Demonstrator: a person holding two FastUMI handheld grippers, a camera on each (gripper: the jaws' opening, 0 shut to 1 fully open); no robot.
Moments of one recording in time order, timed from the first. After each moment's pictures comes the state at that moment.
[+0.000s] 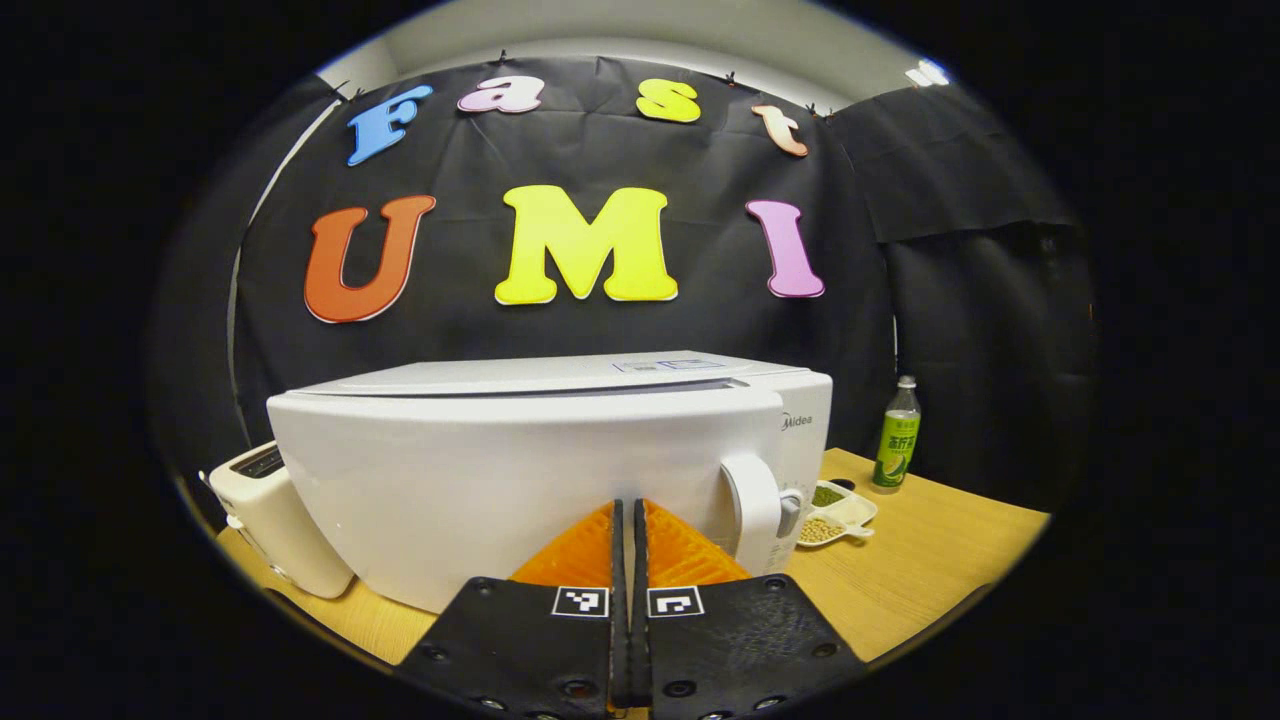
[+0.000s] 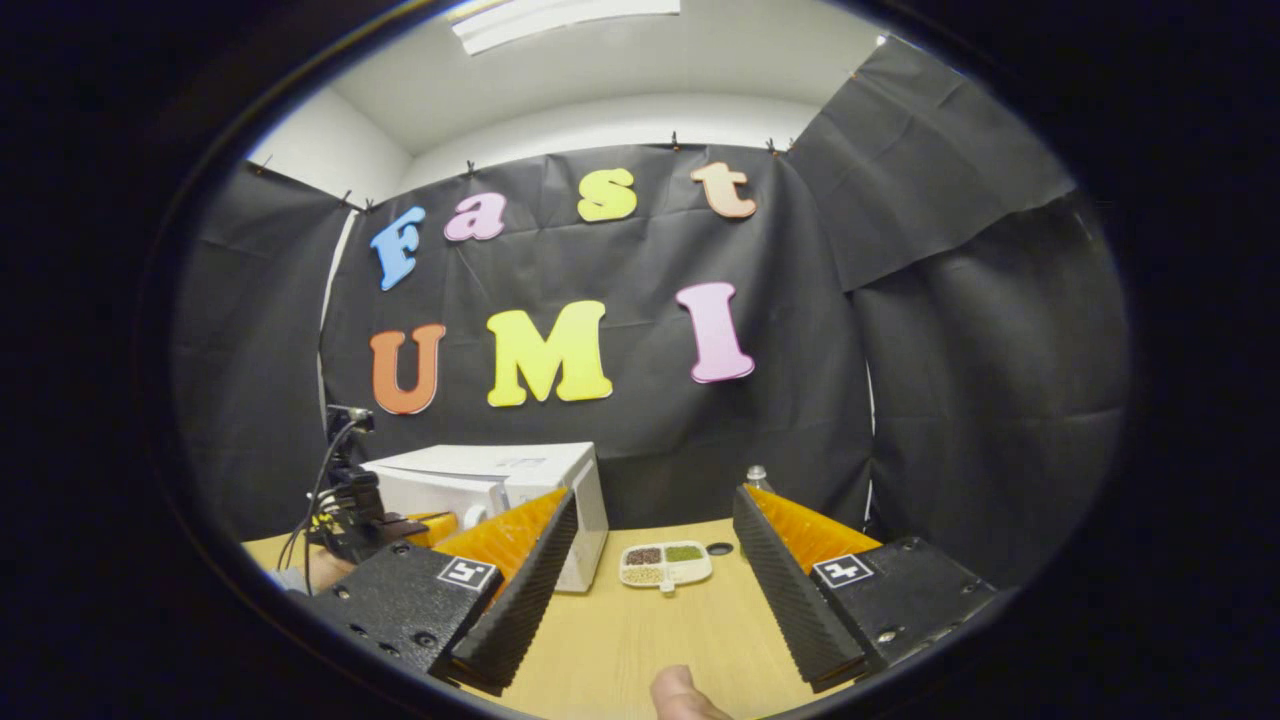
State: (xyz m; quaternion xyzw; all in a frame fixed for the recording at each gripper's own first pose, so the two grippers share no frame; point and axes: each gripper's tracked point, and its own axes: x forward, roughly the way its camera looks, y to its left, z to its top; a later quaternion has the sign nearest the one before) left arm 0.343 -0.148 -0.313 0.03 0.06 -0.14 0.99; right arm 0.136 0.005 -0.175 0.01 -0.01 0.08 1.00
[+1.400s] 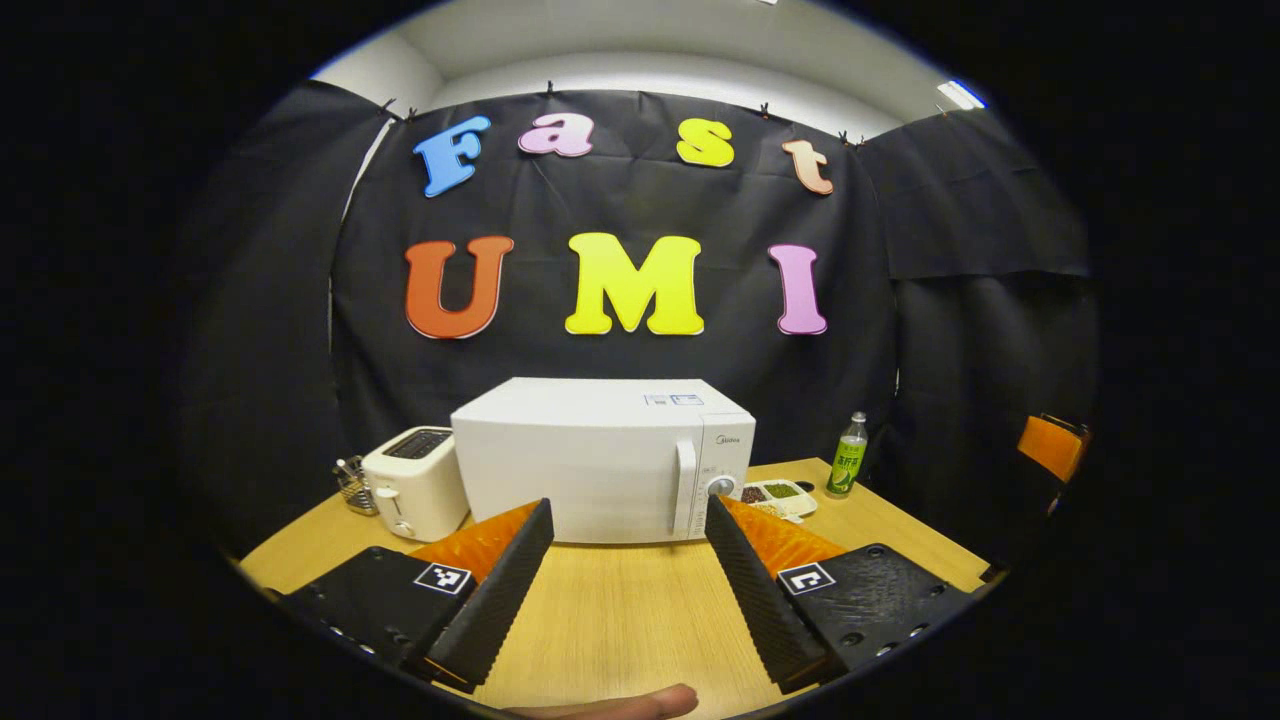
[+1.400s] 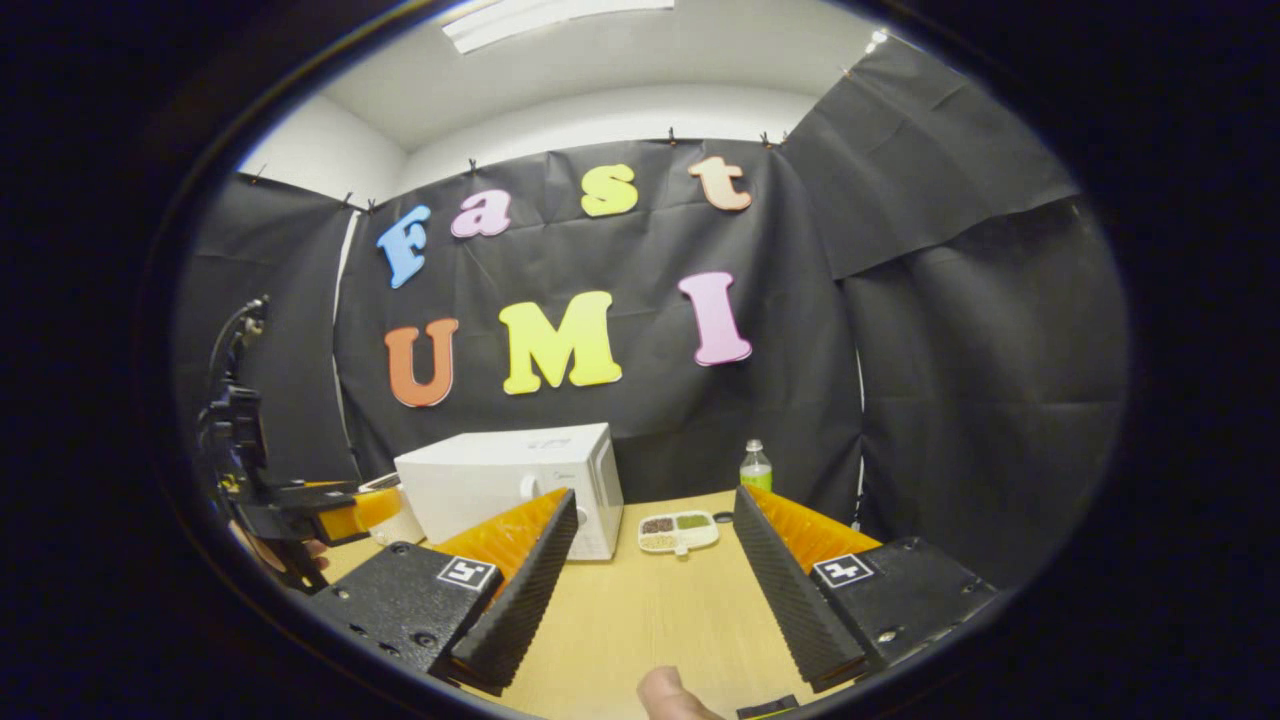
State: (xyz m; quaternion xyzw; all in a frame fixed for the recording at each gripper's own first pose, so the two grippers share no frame) left arm 0.101 -0.095 -0.191 0.00 0.08 -0.07 0.99; right arm 0.047 0.013 -0.155 0.02 0.02 0.07 1.00
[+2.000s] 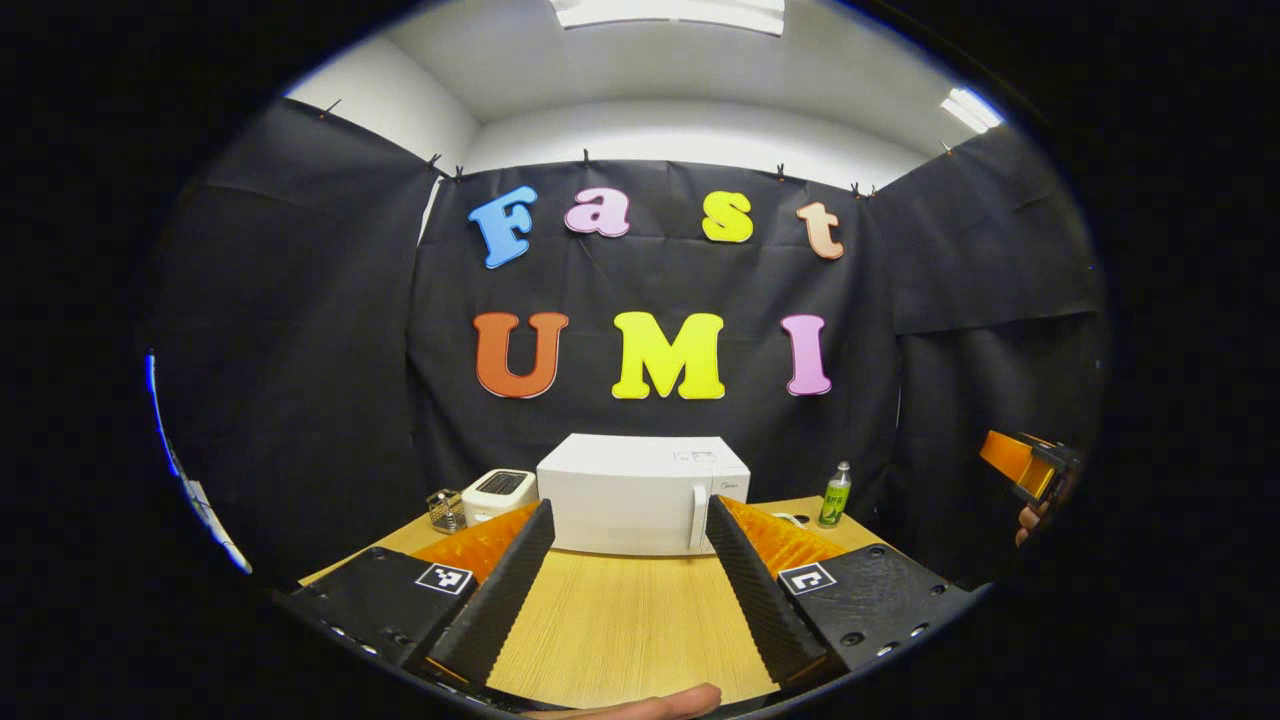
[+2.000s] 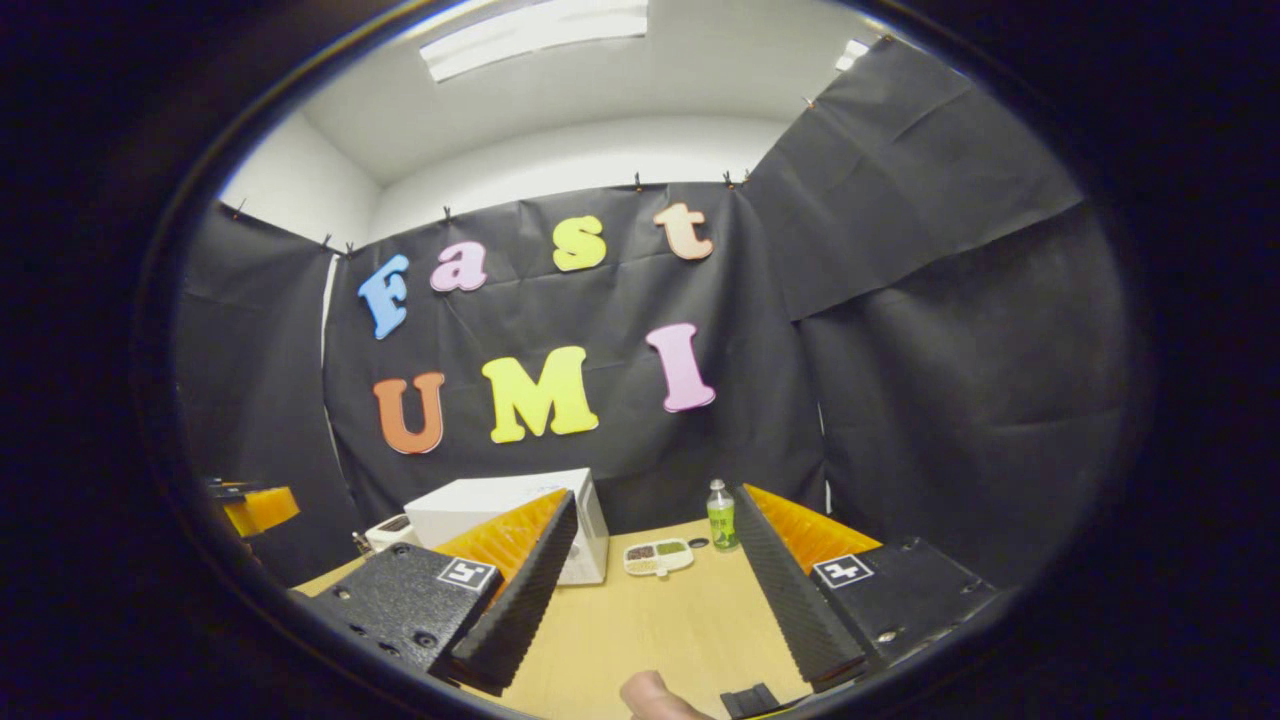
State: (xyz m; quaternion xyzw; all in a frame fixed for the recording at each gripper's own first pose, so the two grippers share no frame) left arm -0.066 -0.059 -0.079 -0.01 0.01 -0.03 1.00; right arm -0.041 -0.017 -0.084 0.04 -0.02 0.03 1.00
